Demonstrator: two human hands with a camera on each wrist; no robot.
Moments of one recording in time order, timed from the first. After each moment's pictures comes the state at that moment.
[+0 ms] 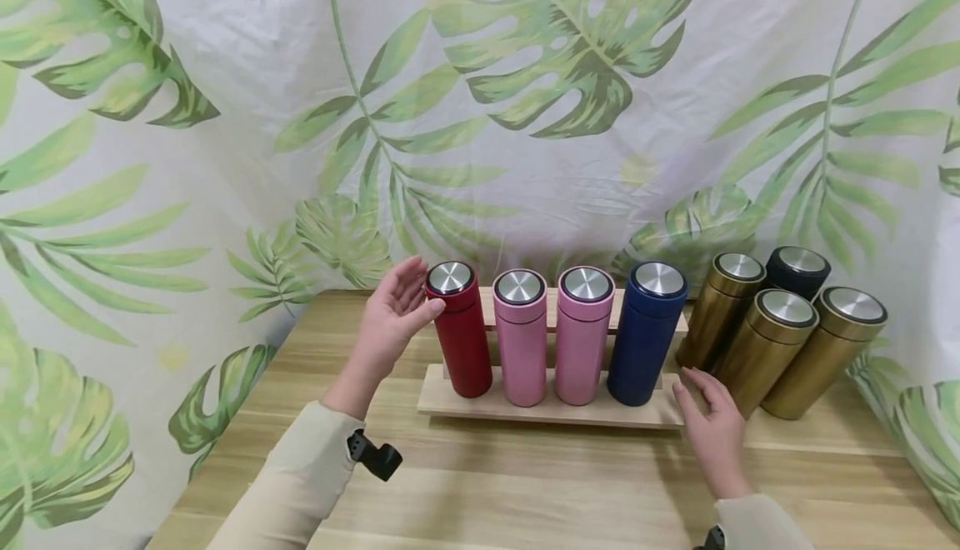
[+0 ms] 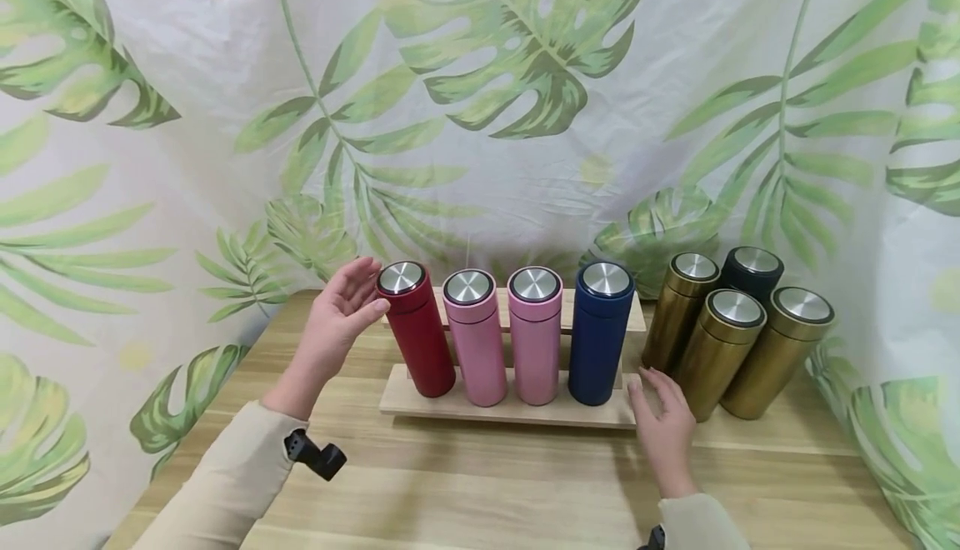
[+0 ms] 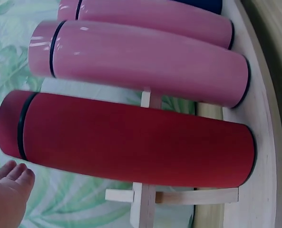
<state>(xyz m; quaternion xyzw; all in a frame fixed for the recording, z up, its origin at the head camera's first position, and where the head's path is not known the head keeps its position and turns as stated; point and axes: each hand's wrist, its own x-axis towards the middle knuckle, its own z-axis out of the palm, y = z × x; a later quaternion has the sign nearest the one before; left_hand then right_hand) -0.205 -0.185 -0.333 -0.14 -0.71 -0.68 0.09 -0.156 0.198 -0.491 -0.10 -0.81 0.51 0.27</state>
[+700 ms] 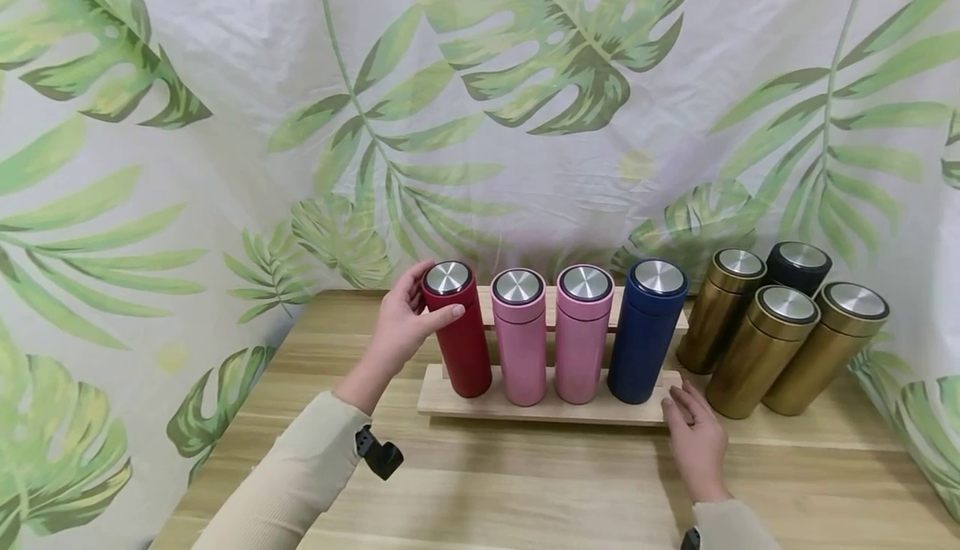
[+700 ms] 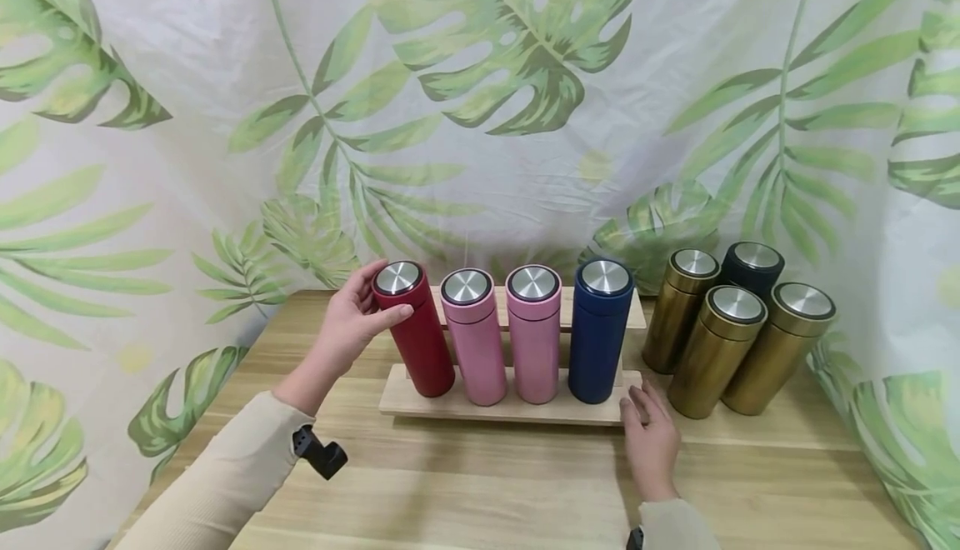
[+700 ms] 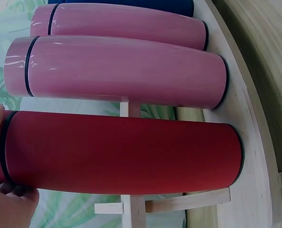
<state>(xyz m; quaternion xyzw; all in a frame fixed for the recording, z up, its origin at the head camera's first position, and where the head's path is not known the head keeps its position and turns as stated) -0.214 -0.170 -0.335 -0.09 -0.78 -0.61 0.07 -0.155 0.185 -0.524 -0.15 -0.82 0.50 0.23</state>
